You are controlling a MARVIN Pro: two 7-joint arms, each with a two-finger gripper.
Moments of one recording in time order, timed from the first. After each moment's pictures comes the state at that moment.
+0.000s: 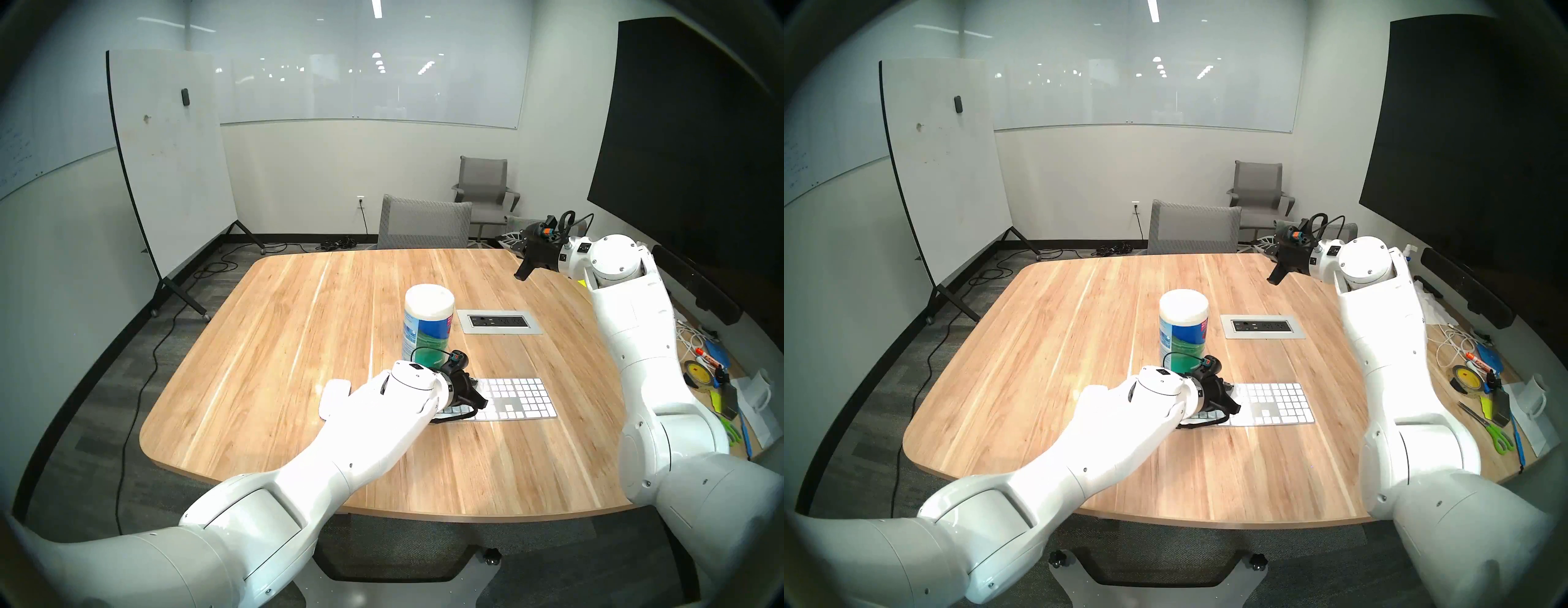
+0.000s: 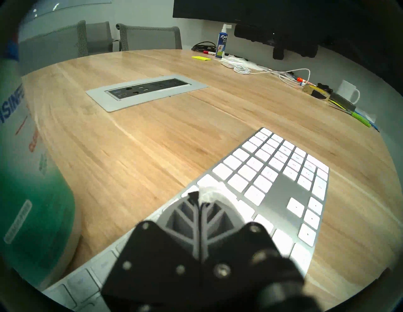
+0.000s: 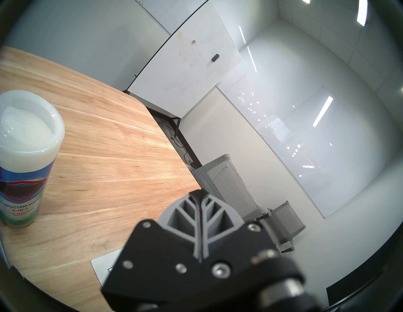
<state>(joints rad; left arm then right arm) 0.98 -1.66 -0.85 -0.88 -0.33 0.36 -0.24 -0.74 -1.22 1.59 -1.06 -0.44 -0.19 0.89</state>
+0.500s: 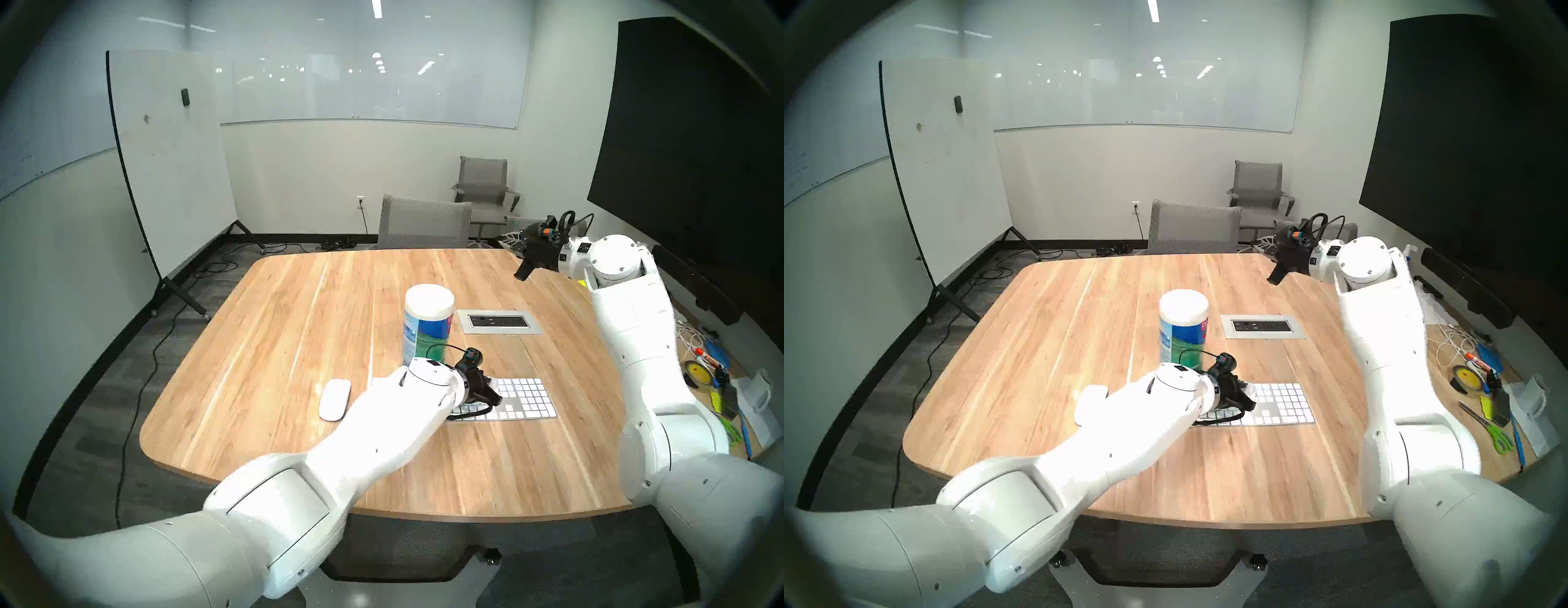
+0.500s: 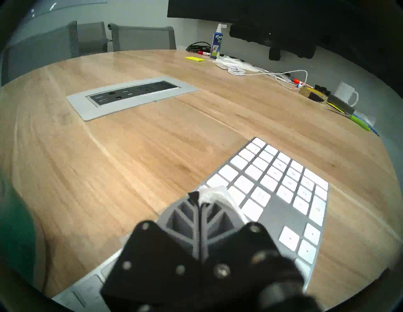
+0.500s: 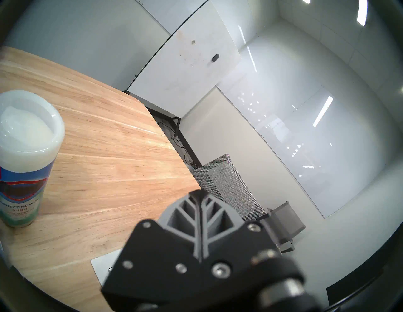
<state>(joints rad) 0.90 -1.76 -0.84 -0.69 -0.34 0.29 -0.25 -0.74 -1.22 1.59 -1.06 -0.44 -0.19 0.89</state>
